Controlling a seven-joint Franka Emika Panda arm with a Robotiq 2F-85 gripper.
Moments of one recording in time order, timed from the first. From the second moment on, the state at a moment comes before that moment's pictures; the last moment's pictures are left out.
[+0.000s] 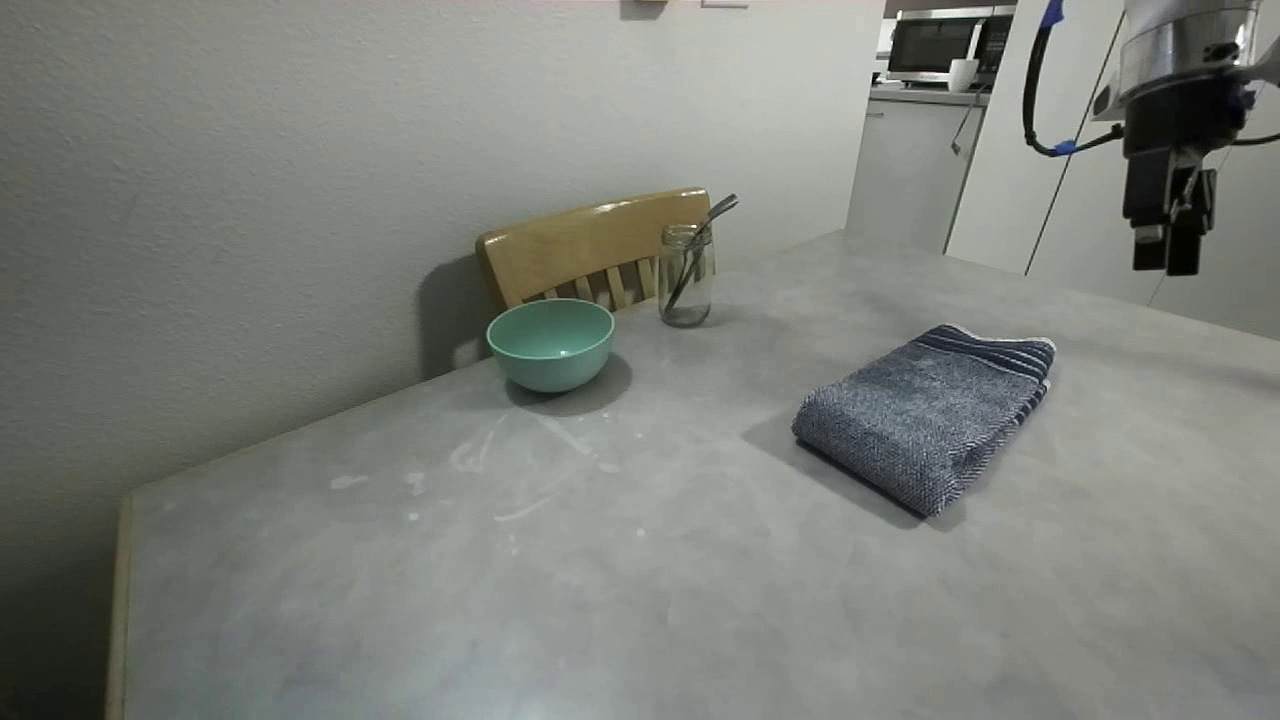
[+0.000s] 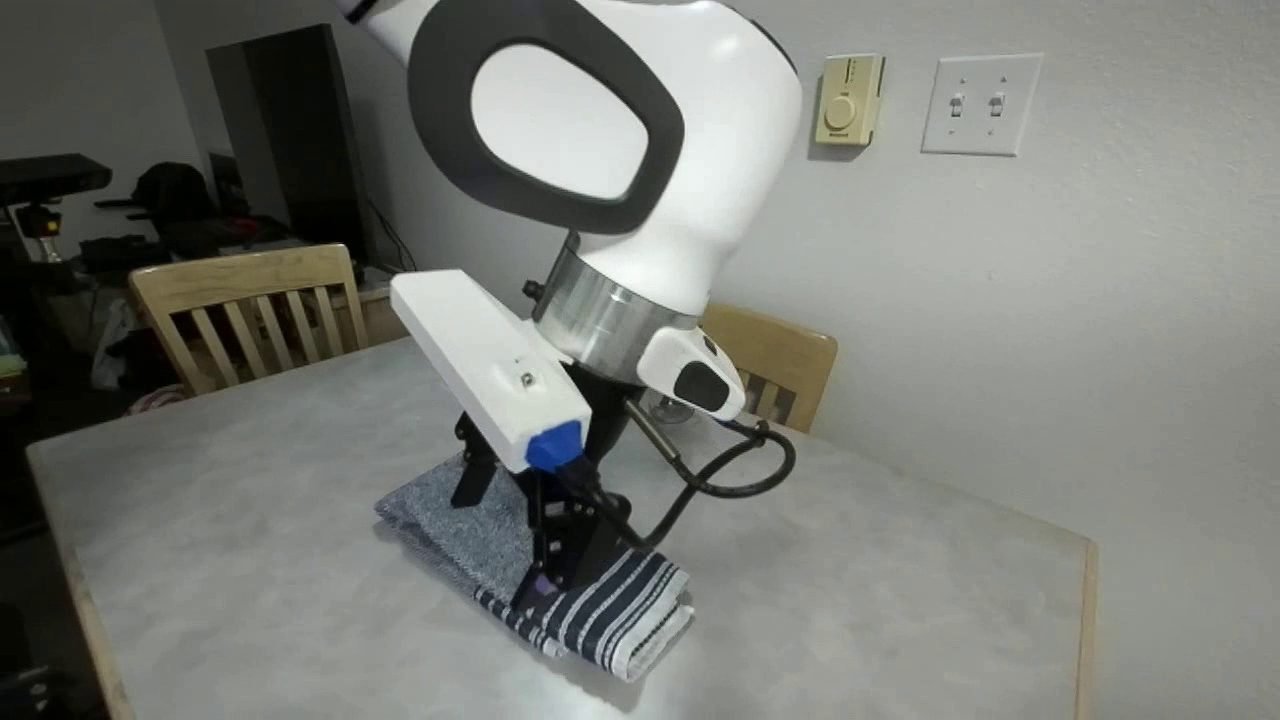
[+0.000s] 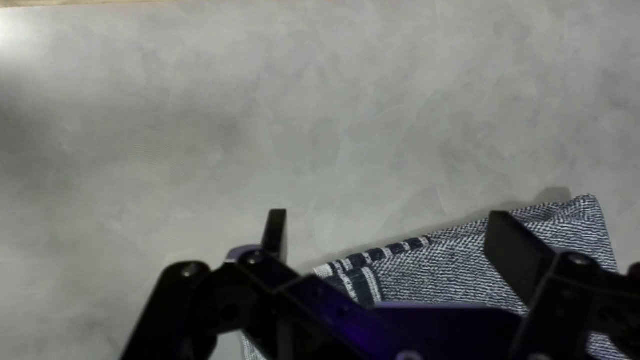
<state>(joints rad) -0.26 0.31 -0.26 -2.01 0.18 1.86 -0.51</state>
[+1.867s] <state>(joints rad) -0.38 0.65 -0.17 -1.66 0.19 1.62 -0.48</state>
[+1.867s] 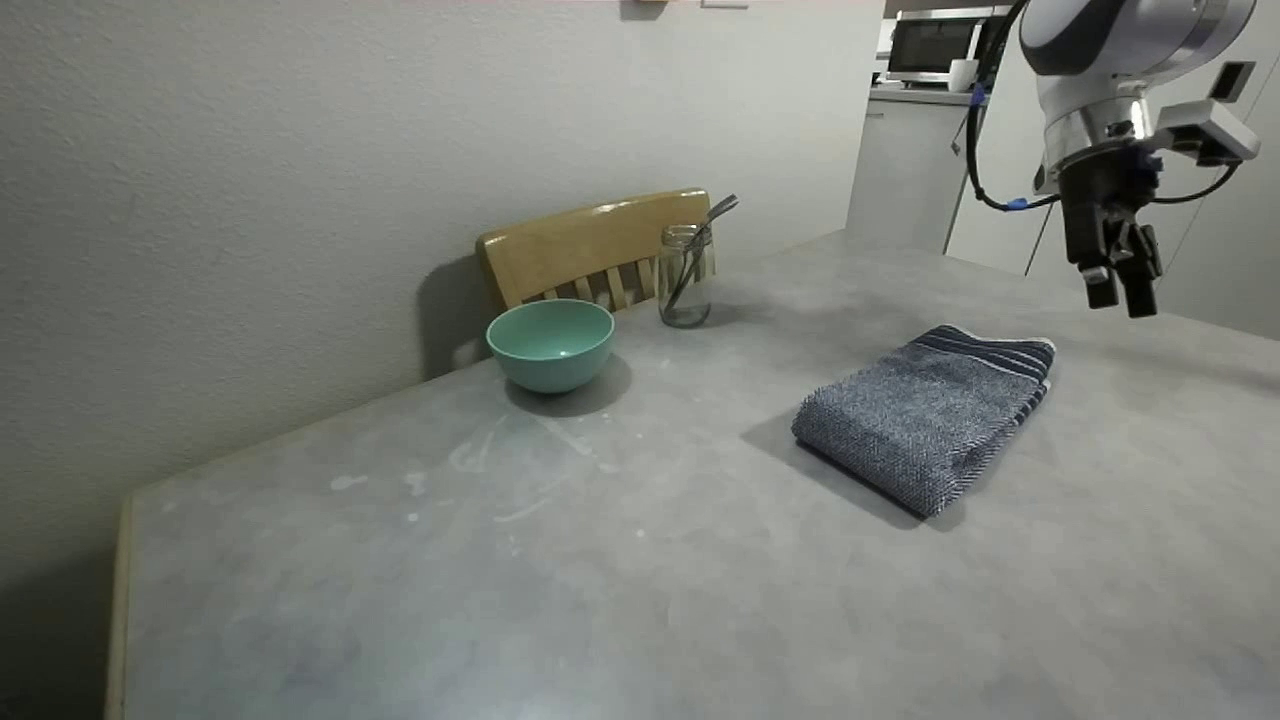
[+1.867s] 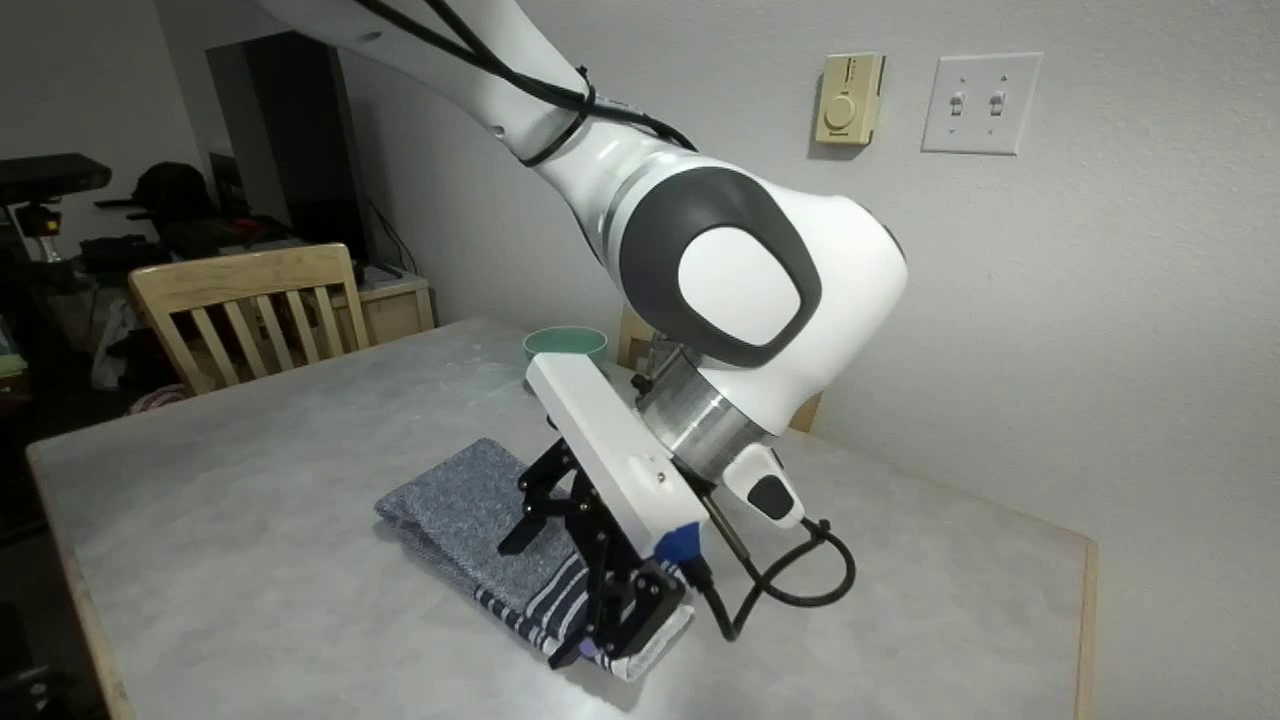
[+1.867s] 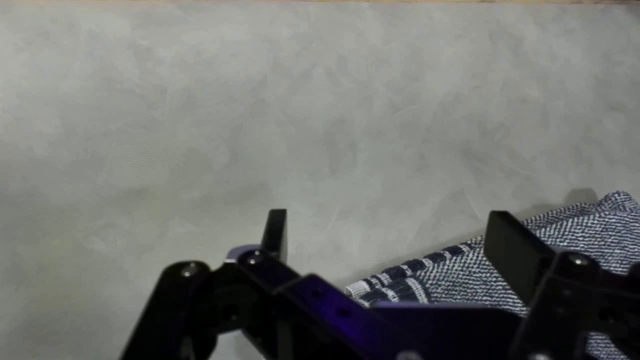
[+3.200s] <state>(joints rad) -0.42 0.71 -0.13 -1.66 0.28 1.82 -0.46</state>
